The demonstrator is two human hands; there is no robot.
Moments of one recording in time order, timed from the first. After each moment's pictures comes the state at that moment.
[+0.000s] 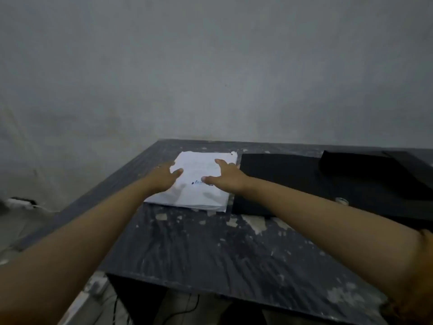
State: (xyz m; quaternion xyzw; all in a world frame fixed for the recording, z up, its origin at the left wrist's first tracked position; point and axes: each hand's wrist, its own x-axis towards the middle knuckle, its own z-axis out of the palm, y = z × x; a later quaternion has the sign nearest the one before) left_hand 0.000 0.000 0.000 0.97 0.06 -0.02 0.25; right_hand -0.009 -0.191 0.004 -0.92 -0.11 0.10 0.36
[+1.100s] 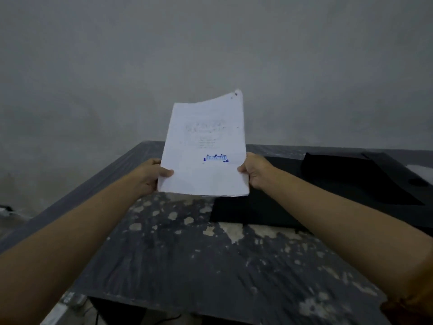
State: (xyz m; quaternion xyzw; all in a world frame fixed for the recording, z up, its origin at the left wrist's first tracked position) left_hand 0.012 -0.040 0.025 0.72 0.15 -0.03 0.68; right_hand 0.020 -0.270 0.028 -0.70 0.12 0.05 0.70
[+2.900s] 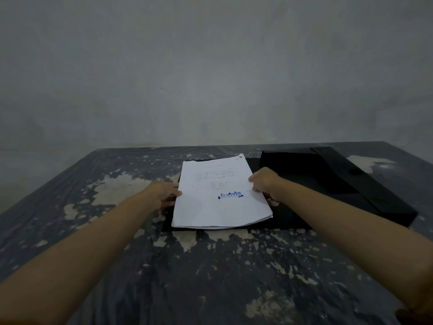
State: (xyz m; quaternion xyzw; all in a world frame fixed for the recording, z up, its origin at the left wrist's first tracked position) left_hand 0.028 -0.165 -0.009 0.77 0.18 -0.12 0.61; right_hand 0.010 -0.405 -0.004 -0.89 0.16 0.04 0.42
